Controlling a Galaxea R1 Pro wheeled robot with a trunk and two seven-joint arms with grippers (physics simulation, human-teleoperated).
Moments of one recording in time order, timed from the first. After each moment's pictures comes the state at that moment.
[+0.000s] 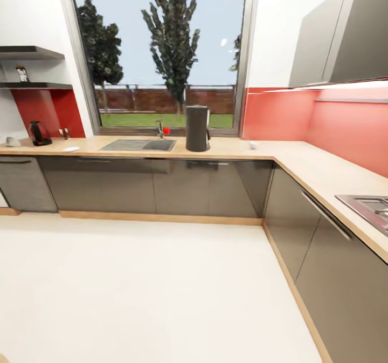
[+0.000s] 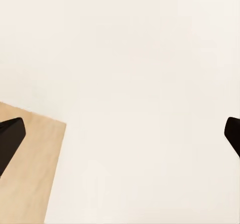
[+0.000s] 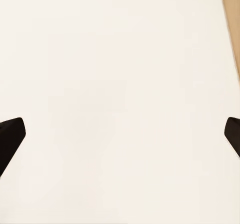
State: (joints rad) left arm -0.23 0.15 0.07 -0.25 0.03 -0.23 0.00; right arm -0.03 -0.01 -0.07 -0.59 0.03 -0.20 0.00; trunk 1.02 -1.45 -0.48
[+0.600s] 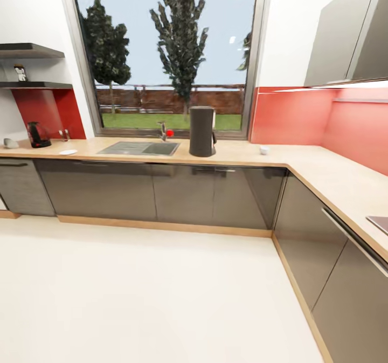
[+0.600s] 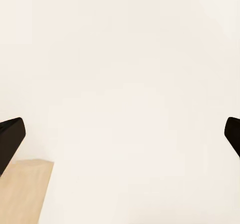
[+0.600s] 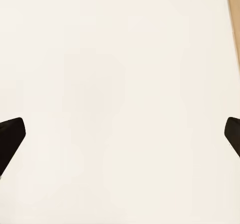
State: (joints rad) left arm -0.23 0.15 0.07 -0.25 0.03 -0.23 0.00; right arm -0.03 -0.01 -0.07 -0.59 0.03 -0.20 0.00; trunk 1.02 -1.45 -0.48
